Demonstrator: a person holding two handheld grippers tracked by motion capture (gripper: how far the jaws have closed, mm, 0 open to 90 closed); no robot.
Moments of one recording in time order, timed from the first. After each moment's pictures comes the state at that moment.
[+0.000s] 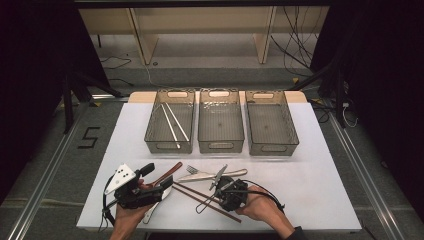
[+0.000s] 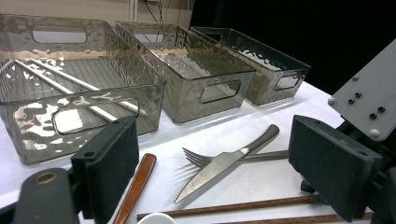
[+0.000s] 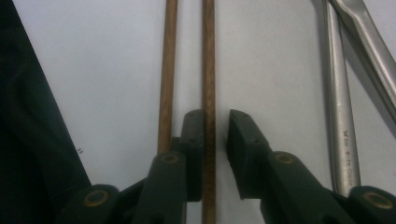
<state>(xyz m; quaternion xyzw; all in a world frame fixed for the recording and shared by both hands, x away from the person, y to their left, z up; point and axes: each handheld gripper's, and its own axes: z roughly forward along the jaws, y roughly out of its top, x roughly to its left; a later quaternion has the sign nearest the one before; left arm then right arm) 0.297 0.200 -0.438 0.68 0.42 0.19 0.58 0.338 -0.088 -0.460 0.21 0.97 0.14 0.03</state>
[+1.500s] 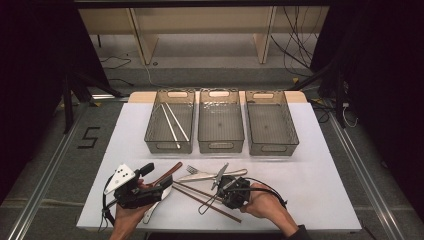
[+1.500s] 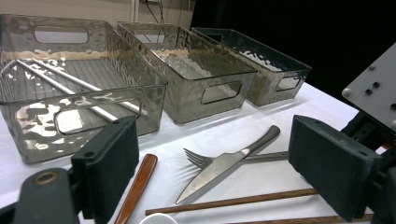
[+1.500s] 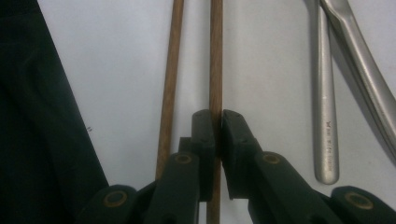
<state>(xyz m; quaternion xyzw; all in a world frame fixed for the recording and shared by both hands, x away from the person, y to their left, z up) 0.298 0.200 -0.438 0.67 0.42 0.19 0.58 0.338 -0.093 -0.446 0.18 0.97 0.13 0.03</state>
